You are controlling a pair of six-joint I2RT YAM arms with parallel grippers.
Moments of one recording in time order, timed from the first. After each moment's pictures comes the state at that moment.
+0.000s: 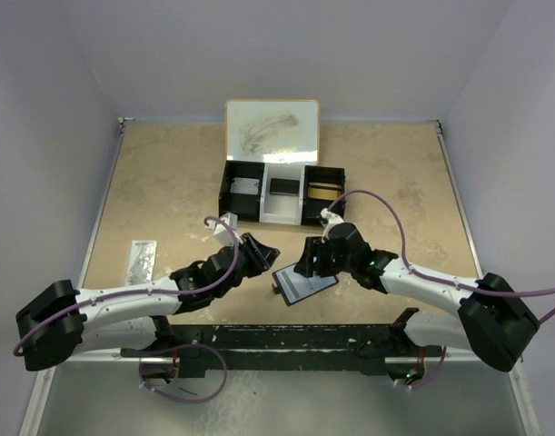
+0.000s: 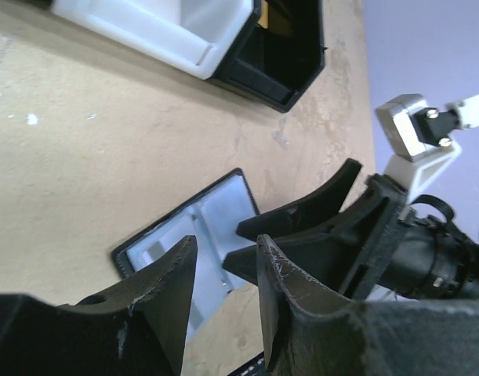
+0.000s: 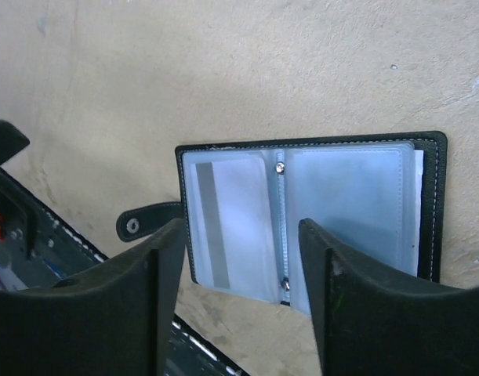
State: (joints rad) left arm -1.06 1.10 0.44 0.27 -0.44 -1.12; right arm 0.74 1.20 0.48 0.00 -0.12 0.65
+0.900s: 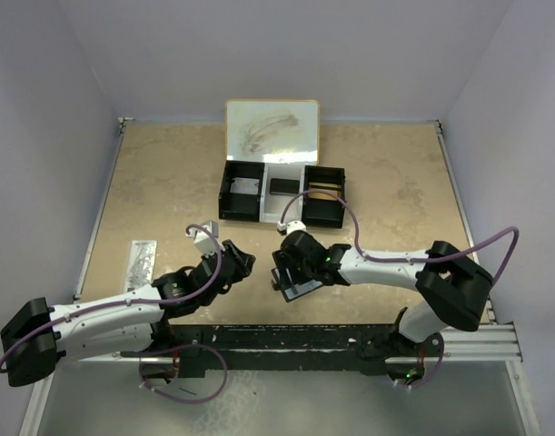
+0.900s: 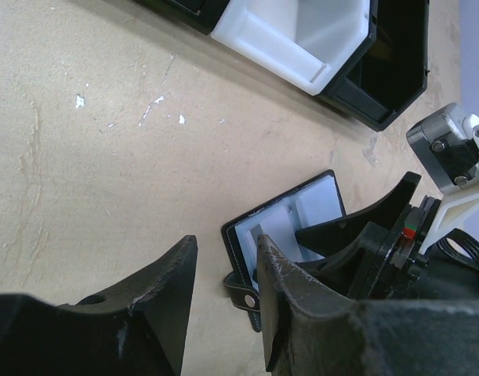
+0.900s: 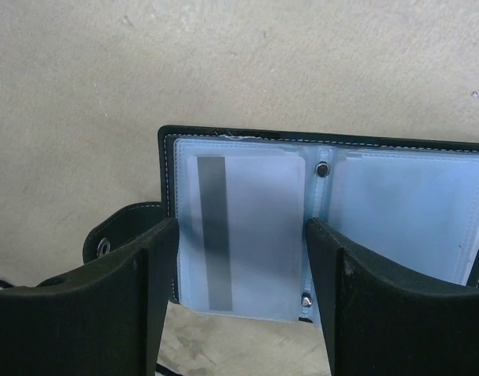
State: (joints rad) left arm -1.06 0.89 0.39 -0.08 -0.59 -1.14; right arm 1.01 1.50 0.74 -0.22 0.16 0.53
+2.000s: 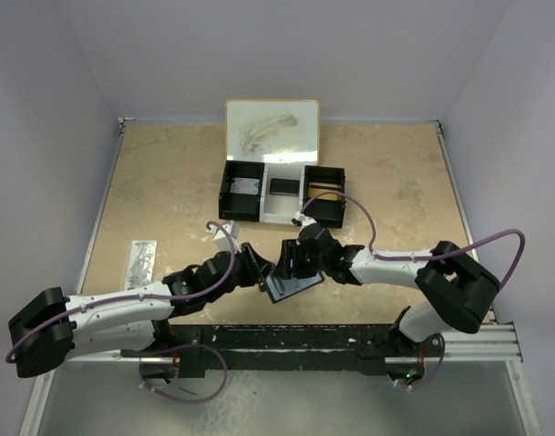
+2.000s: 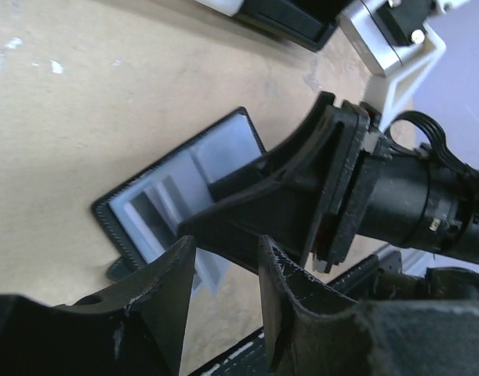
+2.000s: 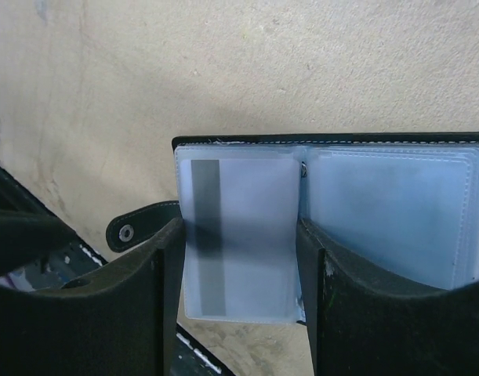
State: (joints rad) left arm -1.06 0.98 0.39 0.08 -0.37 -1.06; right arm 0.89 1.49 0.62 0.07 -0.08 0.74
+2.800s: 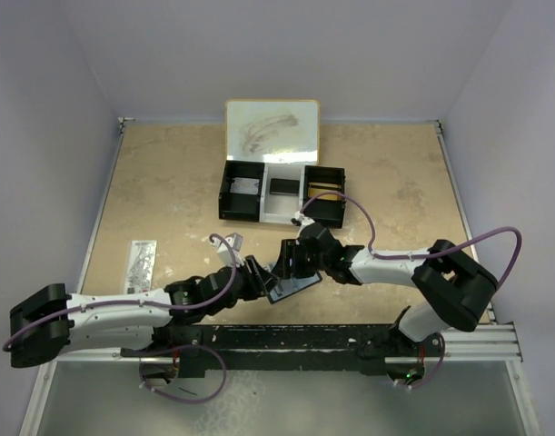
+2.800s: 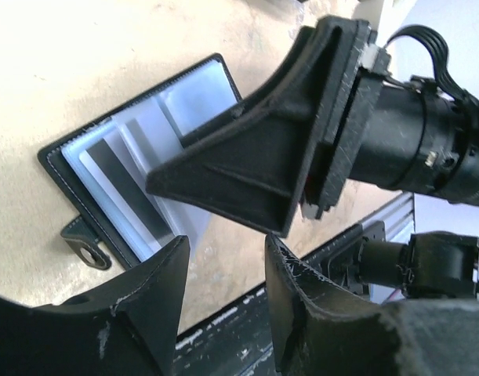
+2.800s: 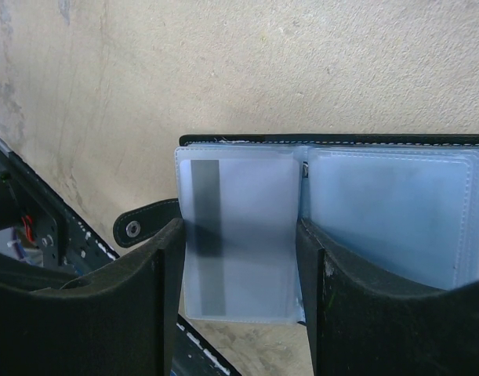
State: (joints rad) left arm -1.19 1.00 0.33 0.18 -0.40 -1.17; right arm 0.87 1.51 0.60 0.15 -0.15 0.76
